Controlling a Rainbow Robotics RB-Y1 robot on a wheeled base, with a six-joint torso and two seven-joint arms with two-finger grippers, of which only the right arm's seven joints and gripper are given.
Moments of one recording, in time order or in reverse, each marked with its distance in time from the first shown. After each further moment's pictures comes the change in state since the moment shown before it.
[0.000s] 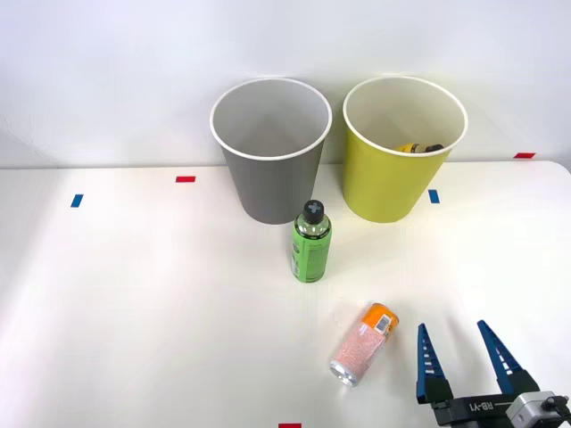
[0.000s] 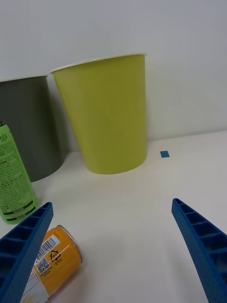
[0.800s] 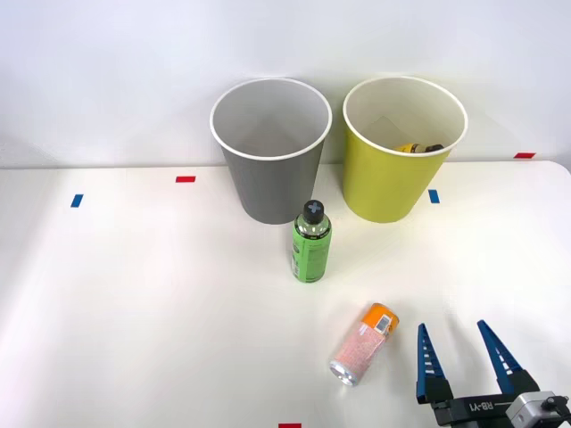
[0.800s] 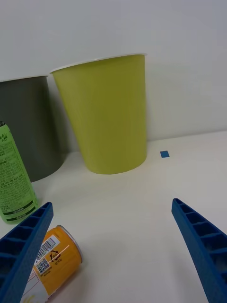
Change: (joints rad) arm 0.000 0.000 0.000 0.000 0.000 0.000 0.000
